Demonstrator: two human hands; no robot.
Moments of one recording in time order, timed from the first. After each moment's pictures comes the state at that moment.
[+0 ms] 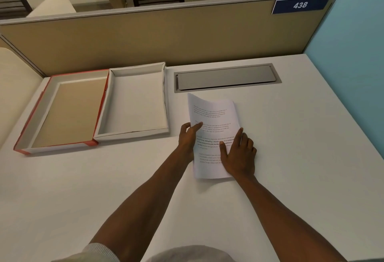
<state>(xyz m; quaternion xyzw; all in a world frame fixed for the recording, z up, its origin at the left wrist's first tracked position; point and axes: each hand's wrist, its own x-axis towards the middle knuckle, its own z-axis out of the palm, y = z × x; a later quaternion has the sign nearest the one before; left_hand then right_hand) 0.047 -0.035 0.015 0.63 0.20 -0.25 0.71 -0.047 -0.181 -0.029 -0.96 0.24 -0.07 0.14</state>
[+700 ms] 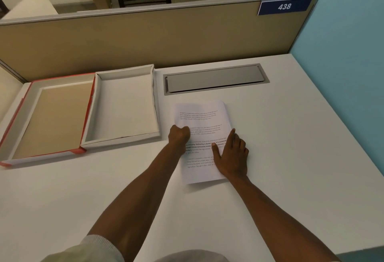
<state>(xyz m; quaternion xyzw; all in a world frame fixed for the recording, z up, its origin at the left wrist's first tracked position) 0.079 -0.045 0.019 0.73 0.25 -0.24 0.59 -0.046 -0.183 -0.032 -0.95 0.26 -0.06 0.17</state>
